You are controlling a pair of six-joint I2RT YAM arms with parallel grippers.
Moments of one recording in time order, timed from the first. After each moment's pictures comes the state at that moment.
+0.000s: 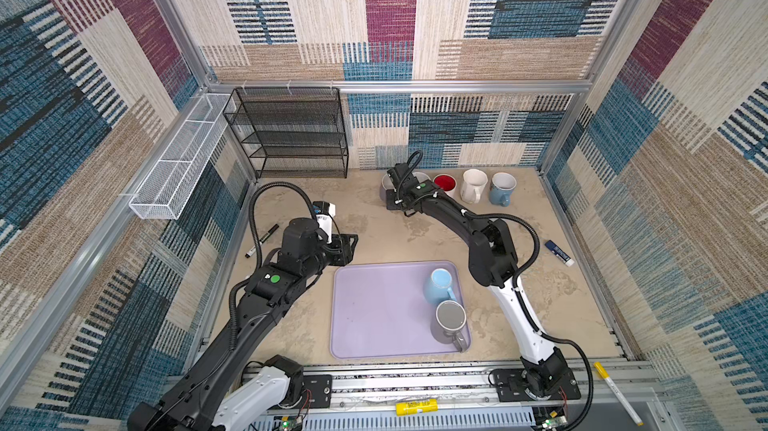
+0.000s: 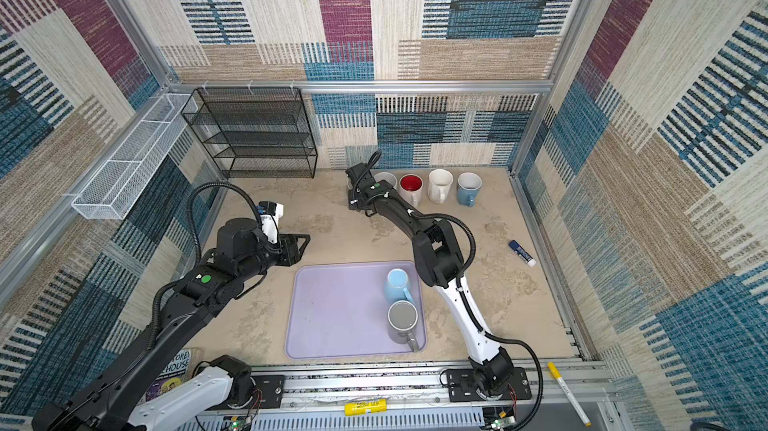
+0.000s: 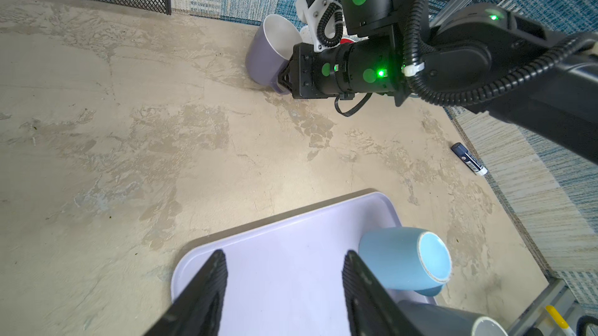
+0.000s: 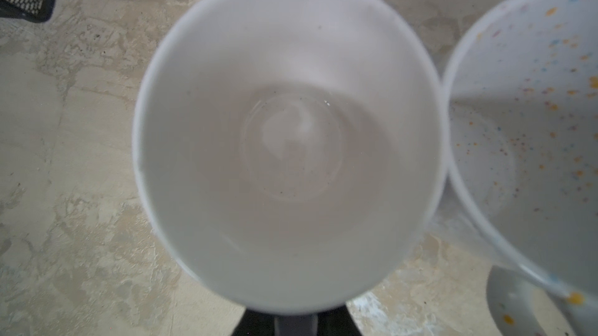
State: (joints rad) left arm -0.40 0.97 0.87 -0.44 0.11 -0.35; right arm 0.58 2.50 2.28 -0.66 0.14 0.42
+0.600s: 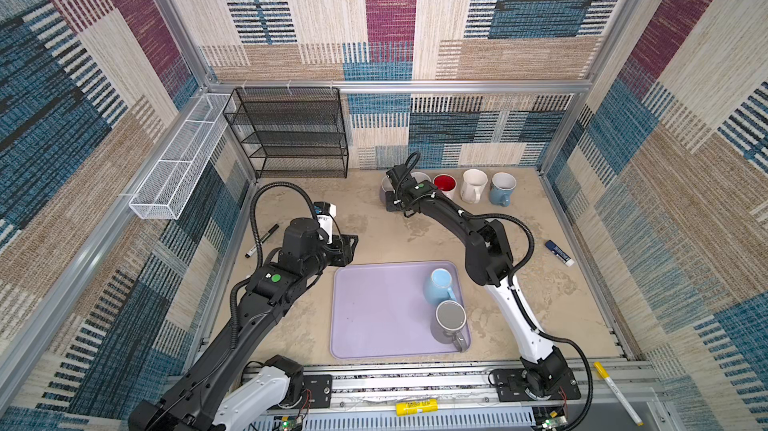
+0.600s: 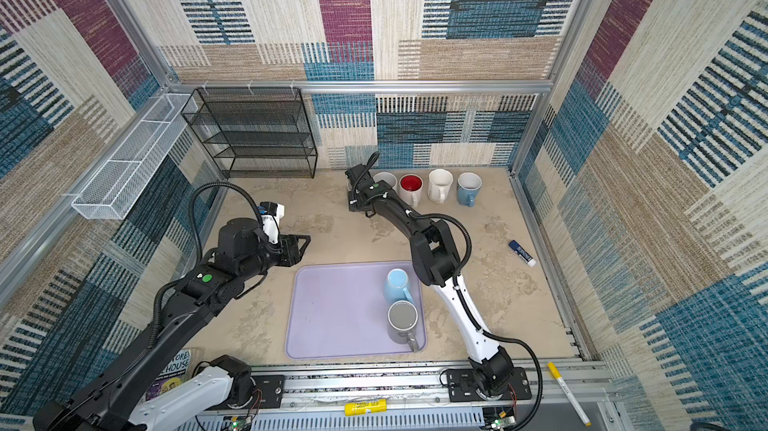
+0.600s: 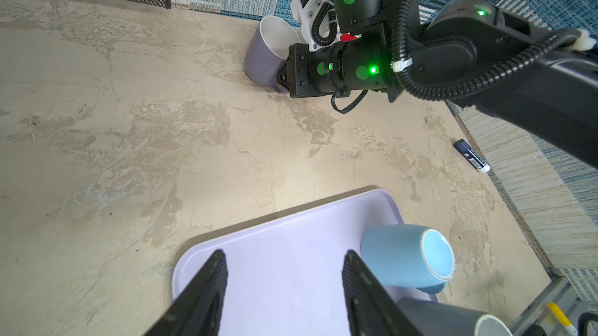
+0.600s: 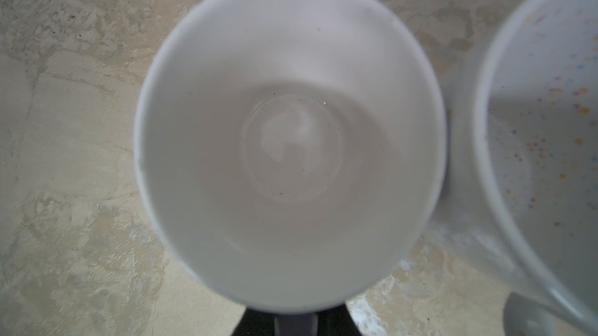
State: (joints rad) left arm -0.40 0.97 0.87 -0.44 0.11 -0.35; right arm 0.58 2.55 2.35 -0.70 0.15 0.39
